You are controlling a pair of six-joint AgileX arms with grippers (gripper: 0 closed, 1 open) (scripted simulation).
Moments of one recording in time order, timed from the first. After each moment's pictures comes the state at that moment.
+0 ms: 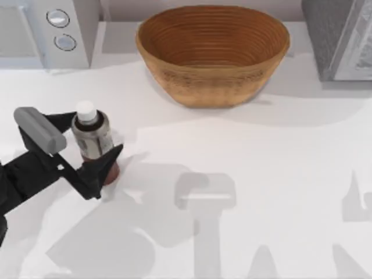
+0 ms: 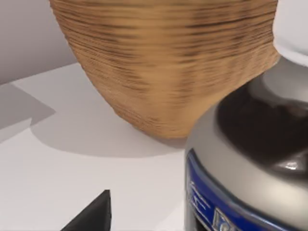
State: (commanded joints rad) left arm -0.06 1.99 0.33 1.50 0.76 0.12; right arm 0.00 0.00 0.00 0.00 0.00 0.00
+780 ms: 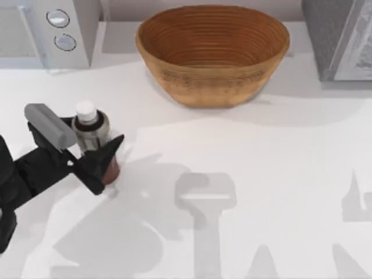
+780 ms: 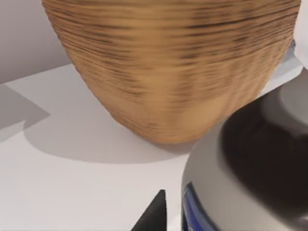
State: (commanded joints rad) left arm -0.10 2.01 0.37 1.49 0.72 0.11; right arm 0.00 0.00 0.00 0.00 0.00 0.00
